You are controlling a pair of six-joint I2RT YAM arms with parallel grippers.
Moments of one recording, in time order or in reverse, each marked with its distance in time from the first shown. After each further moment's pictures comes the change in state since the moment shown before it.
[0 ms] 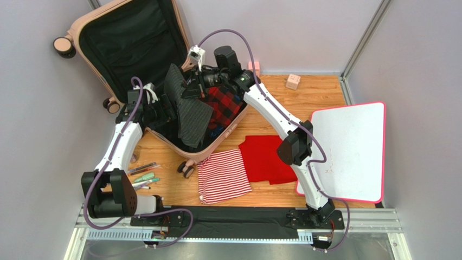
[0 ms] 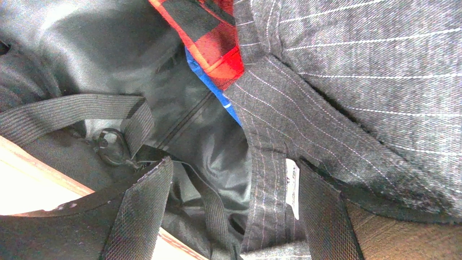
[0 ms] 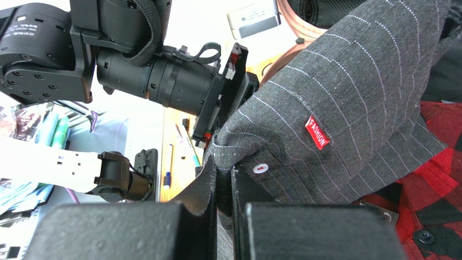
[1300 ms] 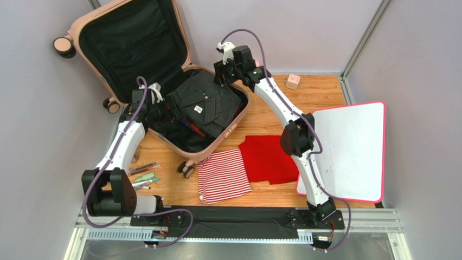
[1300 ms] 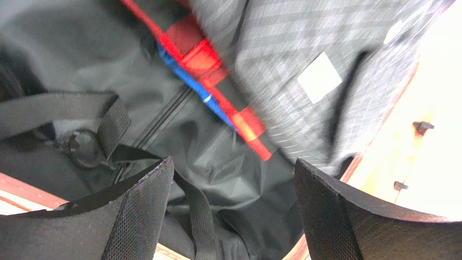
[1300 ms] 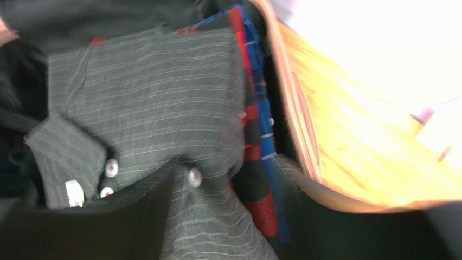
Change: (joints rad) left arm -0.047 0.008 0.000 0.002 0.021 -0.011; right arm -0.176 0.112 0.008 -0.086 0.578 -0.197
